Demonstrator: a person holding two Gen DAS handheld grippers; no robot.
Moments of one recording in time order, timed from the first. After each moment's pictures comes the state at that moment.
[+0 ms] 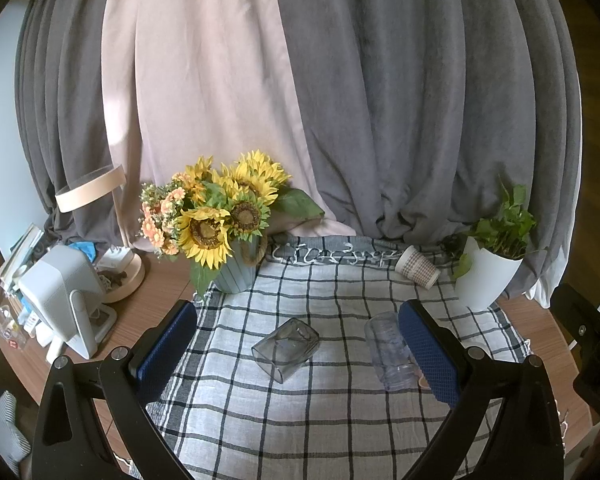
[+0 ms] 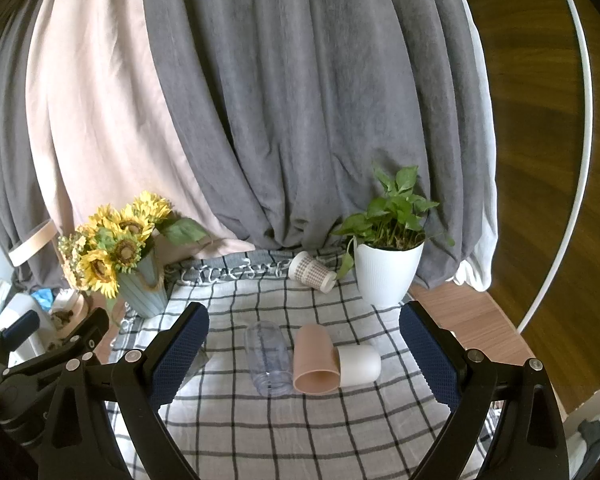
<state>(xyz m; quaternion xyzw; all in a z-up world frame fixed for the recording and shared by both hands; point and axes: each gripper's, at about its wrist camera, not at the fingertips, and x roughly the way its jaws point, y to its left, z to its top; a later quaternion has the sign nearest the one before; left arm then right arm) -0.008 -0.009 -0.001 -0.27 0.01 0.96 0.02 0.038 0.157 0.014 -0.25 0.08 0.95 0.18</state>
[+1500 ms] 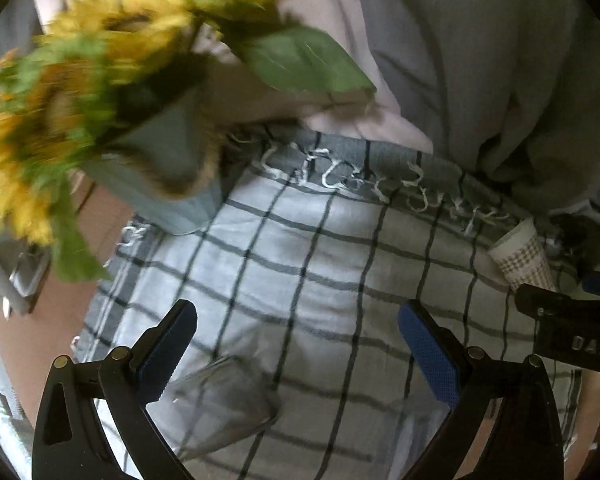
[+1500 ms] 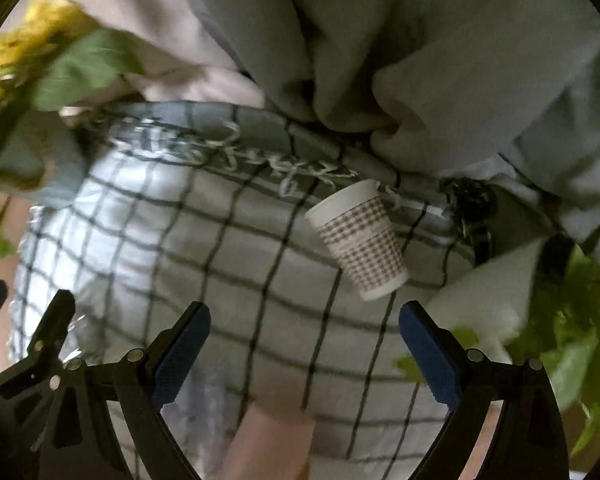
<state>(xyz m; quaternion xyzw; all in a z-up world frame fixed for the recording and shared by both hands) -0.283 0.064 -0.155 -0.50 -0.01 0.86 -0.06 -0.324 0.253 -0.154 -0.62 -0.04 0.79 0.04</state>
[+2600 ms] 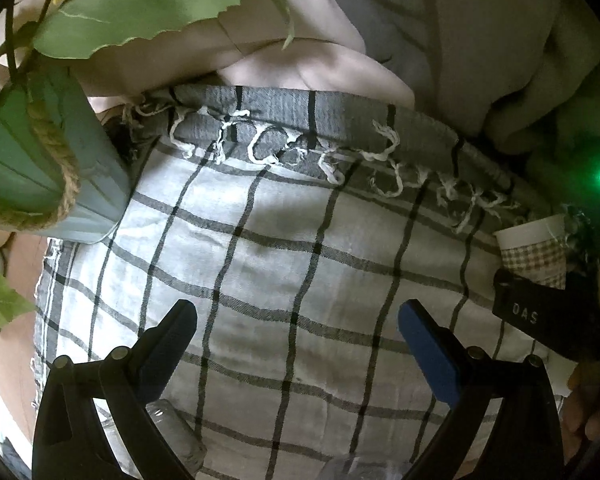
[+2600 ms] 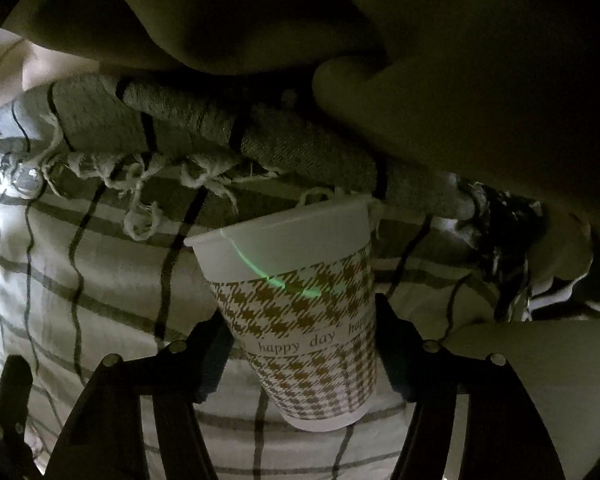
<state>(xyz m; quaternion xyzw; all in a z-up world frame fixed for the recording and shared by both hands) -0.367 0.103 -0.206 -0.59 -0.01 0.81 -0.02 -0.401 0.306 -0.239 -0.68 -0.03 0.73 0.12</state>
